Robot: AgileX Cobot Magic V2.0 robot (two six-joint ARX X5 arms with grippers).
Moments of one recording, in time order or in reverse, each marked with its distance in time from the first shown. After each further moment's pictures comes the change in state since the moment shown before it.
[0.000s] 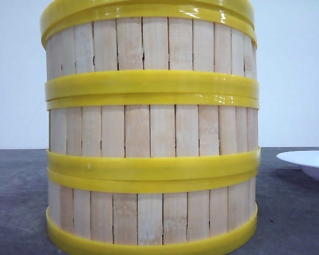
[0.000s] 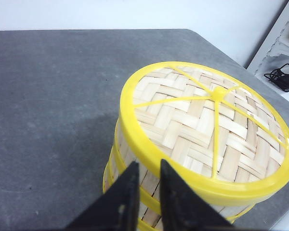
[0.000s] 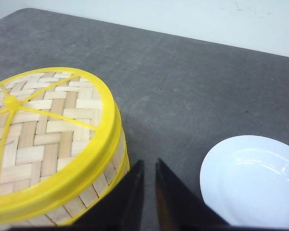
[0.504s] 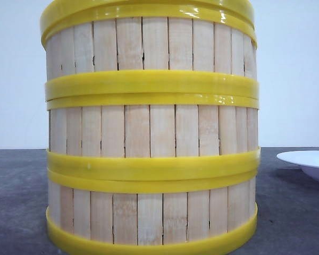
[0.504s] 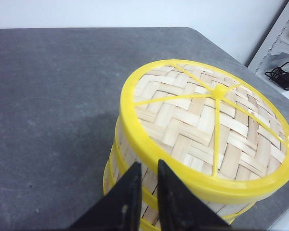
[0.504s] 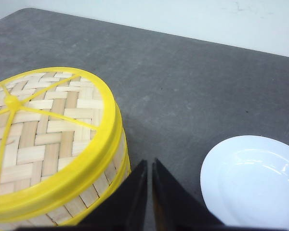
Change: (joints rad) left arm 0.000 0.000 0.000 -0.007 0.000 0.000; right arm 0.000 0.000 0.000 0.000 0.000 0.000
